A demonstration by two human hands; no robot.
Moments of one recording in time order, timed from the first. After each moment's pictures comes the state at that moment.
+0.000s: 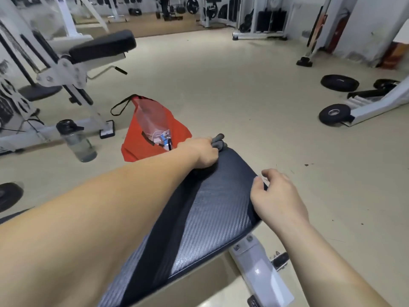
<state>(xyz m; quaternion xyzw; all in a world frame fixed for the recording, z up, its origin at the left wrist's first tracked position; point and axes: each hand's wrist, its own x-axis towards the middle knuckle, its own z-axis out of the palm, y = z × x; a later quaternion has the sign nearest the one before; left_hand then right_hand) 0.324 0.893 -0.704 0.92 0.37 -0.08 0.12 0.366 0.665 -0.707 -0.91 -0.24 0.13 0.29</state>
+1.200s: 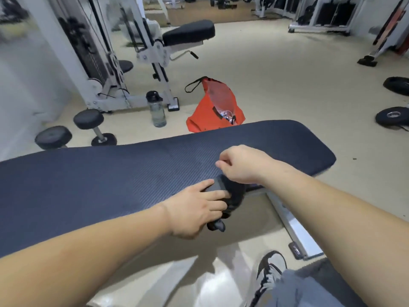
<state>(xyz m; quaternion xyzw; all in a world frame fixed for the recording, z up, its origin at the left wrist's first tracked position) -0.077 0.747 -0.716 0.99 -0.04 -0.05 -0.13 0.114 0.702 -0.630 -0.74 -0.65 0.15 0.04</state>
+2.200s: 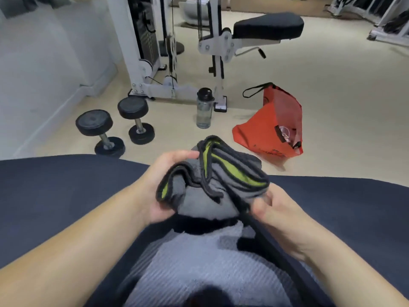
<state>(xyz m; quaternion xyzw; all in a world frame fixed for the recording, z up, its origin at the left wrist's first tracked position) -0.185 0.928 -0.625 0.29 0.43 0.27 0.81 0.024 0.842 -0.655 -0.44 -0.47 0.63 0.44</state>
